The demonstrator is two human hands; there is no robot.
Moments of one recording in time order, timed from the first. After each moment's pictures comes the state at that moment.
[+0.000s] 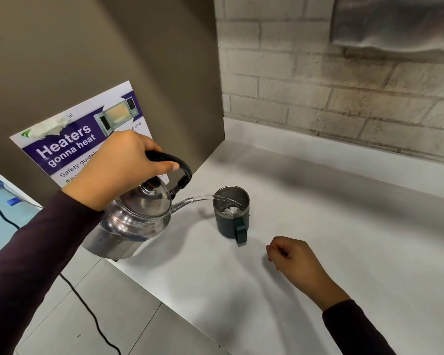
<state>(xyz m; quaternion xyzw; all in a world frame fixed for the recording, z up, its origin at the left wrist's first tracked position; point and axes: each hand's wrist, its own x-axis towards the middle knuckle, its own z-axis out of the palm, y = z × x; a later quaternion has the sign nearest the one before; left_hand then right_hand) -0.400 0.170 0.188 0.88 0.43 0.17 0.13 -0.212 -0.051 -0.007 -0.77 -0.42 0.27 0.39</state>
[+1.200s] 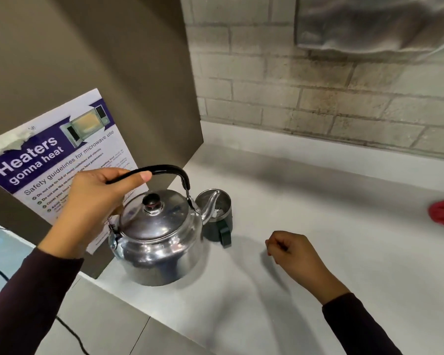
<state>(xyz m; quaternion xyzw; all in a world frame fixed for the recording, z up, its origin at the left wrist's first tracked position) -0.414 0.158 0.151 0.69 0.41 0.34 0.49 -0.198 -0.068 0.000 -0.78 -0.38 0.26 0.43</state>
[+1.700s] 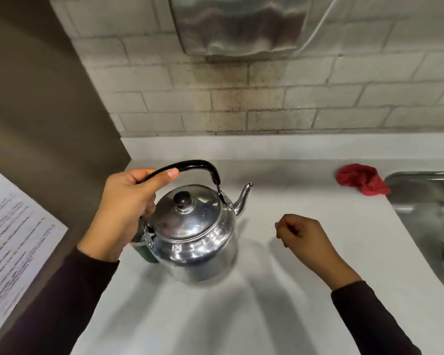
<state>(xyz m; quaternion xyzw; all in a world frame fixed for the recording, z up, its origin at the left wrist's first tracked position) -0.272 0.085 0.138 0.69 0.24 0.25 0.64 -0.140 -0.169 0.018 -0.83 -0.25 0.12 0.48</state>
